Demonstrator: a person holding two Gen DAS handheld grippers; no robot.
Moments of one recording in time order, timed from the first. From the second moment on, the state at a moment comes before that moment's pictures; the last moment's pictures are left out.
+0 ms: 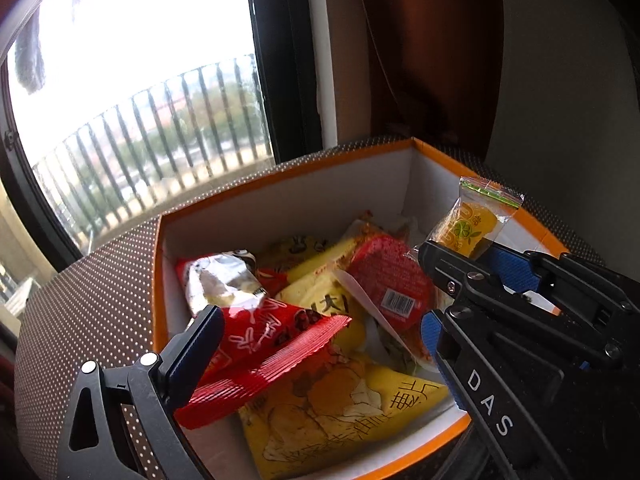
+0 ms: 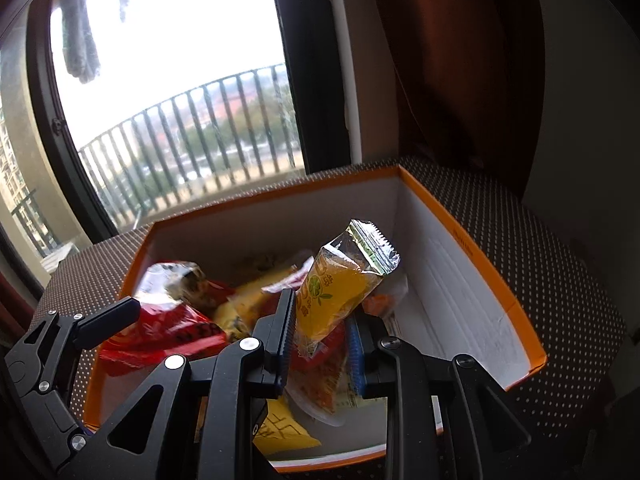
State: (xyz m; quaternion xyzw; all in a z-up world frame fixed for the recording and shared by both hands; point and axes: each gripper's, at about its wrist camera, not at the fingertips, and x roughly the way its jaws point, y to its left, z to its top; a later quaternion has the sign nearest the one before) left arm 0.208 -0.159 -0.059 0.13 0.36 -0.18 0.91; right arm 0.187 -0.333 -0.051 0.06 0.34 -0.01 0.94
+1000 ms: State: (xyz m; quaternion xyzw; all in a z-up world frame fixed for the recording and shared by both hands) left arm 0.138 -0.133 -0.033 0.11 0.30 -0.16 0.93; right arm 0.142 -0.310 -0.037 0.07 0.31 -0.03 0.95
